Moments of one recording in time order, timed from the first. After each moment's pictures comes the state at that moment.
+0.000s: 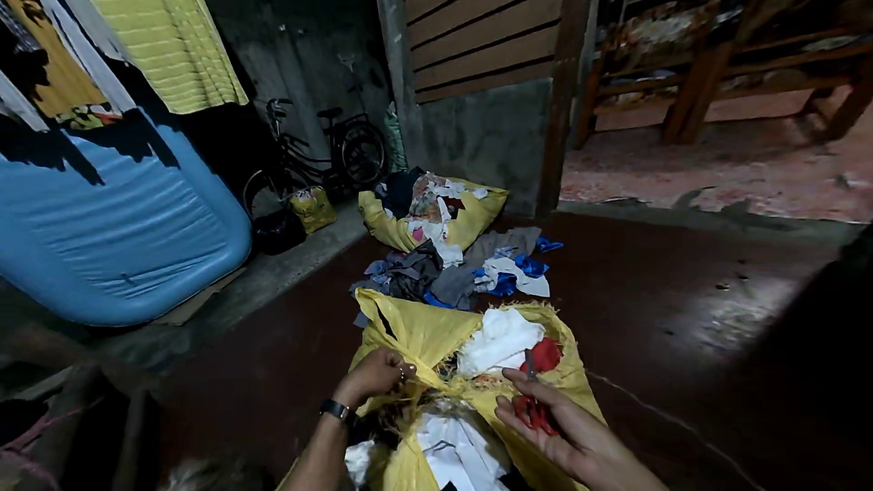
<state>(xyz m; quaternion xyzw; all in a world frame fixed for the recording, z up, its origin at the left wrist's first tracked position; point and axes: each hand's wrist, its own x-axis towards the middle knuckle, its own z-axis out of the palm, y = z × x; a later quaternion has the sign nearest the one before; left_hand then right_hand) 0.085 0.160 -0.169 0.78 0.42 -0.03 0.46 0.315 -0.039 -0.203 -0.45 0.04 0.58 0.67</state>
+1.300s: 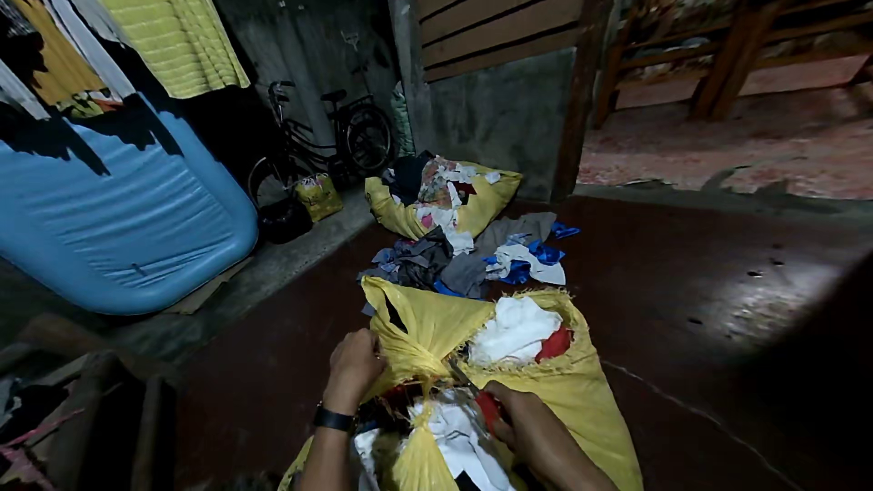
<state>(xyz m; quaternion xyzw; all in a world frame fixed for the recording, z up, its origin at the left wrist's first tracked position) 0.062 0.149 -0.129 0.80 0.57 -0.03 0.19 0.279 -0.015 -0.255 -0.75 -0.57 0.25 0.24</state>
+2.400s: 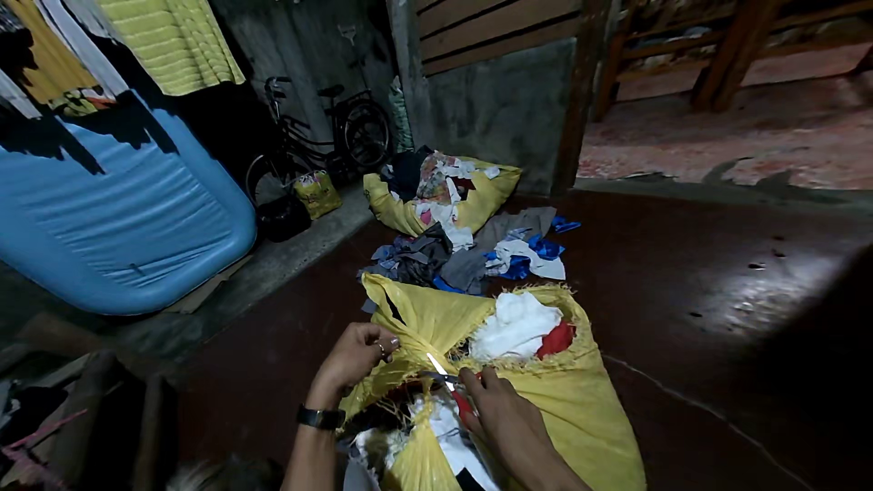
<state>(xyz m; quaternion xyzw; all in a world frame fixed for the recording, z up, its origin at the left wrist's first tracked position) 0.048 0.153 -0.127 0.73 0.44 0.16 0.50 0.237 0.002 -0.252 -0.78 -0.59 0.06 0.20</state>
